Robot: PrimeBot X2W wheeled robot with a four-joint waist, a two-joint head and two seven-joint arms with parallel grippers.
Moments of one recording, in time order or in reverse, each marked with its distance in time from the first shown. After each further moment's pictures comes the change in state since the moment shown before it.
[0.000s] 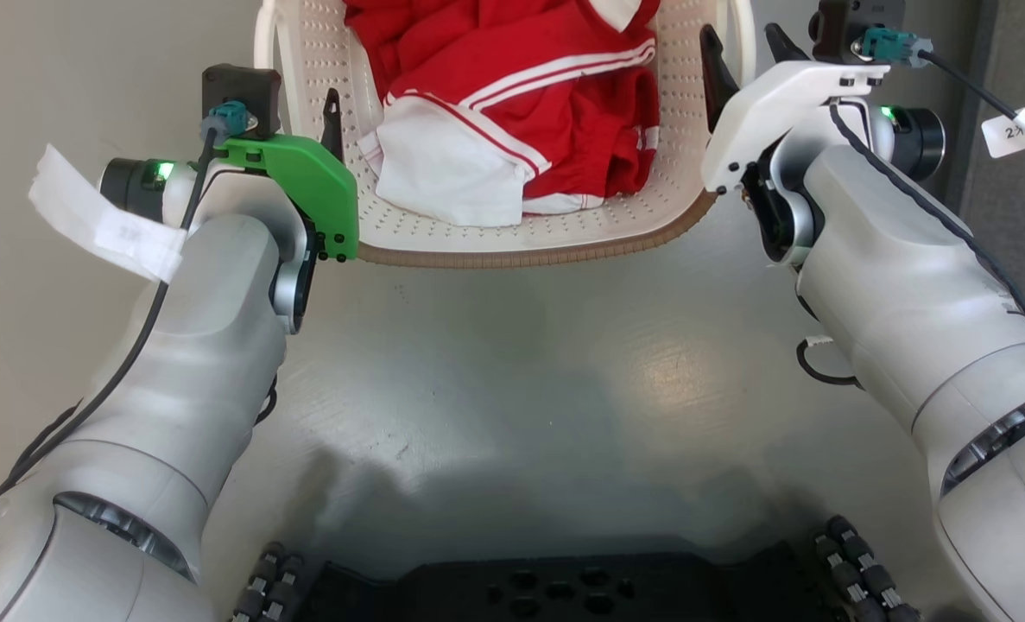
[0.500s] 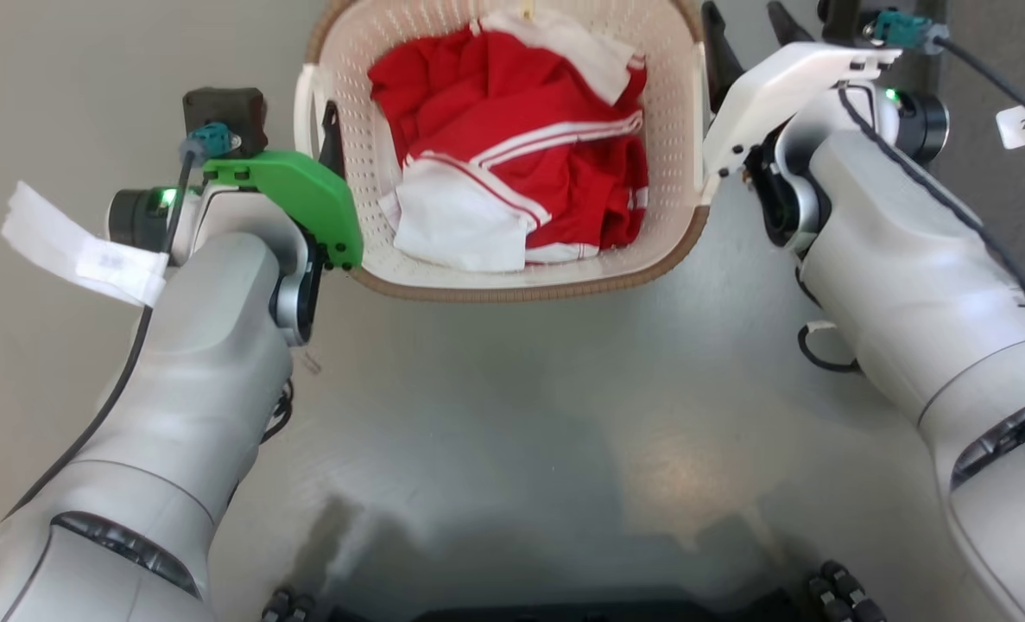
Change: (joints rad) left arm 0.053 0.000 0.080 -0.044 -0.044 -0.001 -0.023; right arm 0.003 -0.014 -0.058 -0.061 -0.034 0.000 -0.001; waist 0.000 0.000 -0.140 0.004
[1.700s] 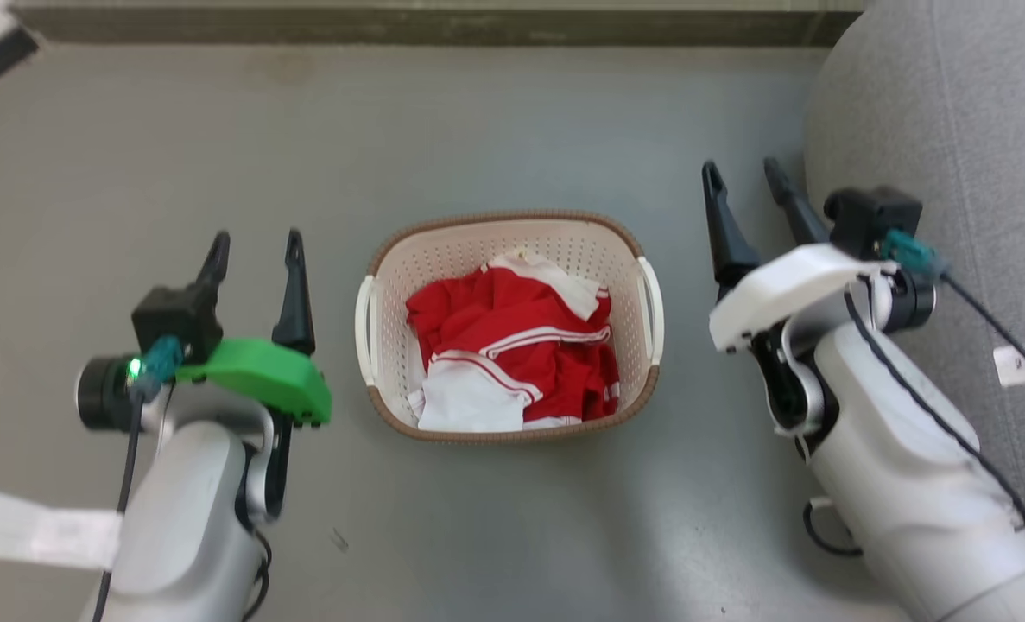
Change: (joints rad) left arm 0.544 0.099 0.430 -0.629 0.387 0.025 -0.003; right arm 0.518 -0.051 -0.318 -0.552 -0.319 -0.010 -0.001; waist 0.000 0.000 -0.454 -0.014
